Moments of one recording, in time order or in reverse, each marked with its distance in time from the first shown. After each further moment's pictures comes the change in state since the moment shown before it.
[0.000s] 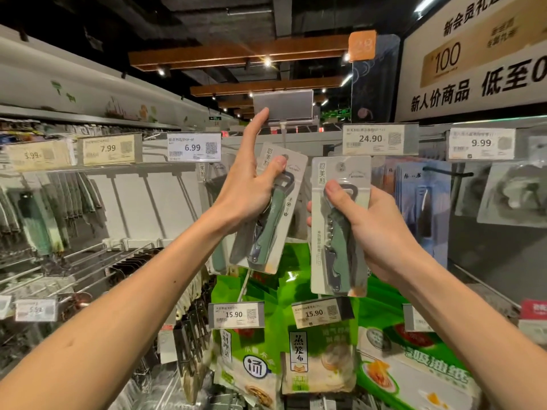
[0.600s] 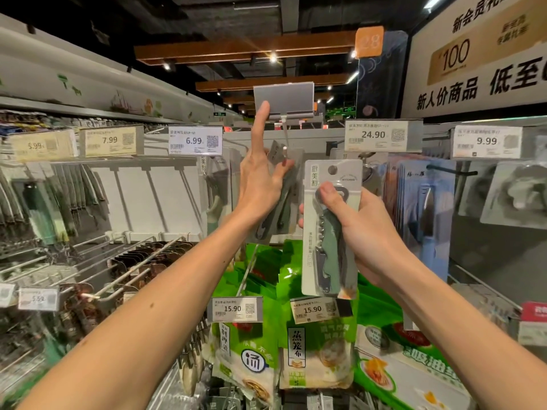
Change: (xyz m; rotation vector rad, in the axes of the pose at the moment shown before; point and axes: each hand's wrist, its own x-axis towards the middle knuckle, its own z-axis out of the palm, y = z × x) left_hand 0.019 -0.035 0.036 0.085 0.228 0.185; right_hand 0.001 0.013 0.005 -0.027 -0.027 -0.007
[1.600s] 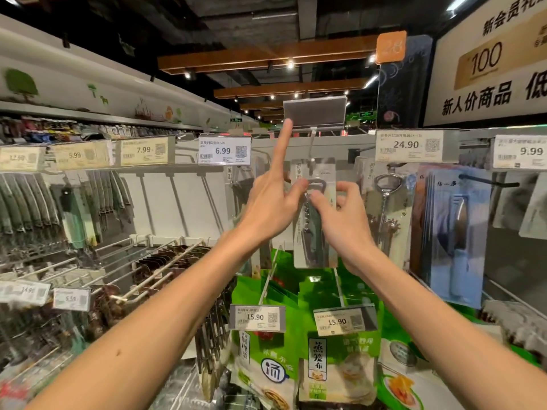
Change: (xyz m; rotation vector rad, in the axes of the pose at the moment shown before) left_hand -0.014 0.003 -0.036 0.094 -0.204 -0.066; right_hand 0.048 0.030 0.046 -0.338 0.173 -0.017
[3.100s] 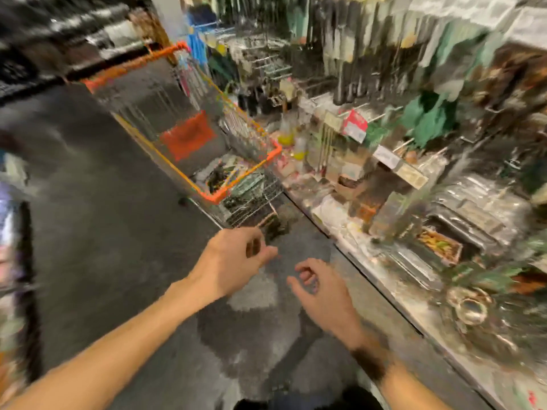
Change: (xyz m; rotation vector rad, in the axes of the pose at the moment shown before) left_hand -0.588 -0.025 -0.468 0.589 -0.335 -1.290; right_hand -0.581 0.047 0.369 -0.173 -1.207 0.059
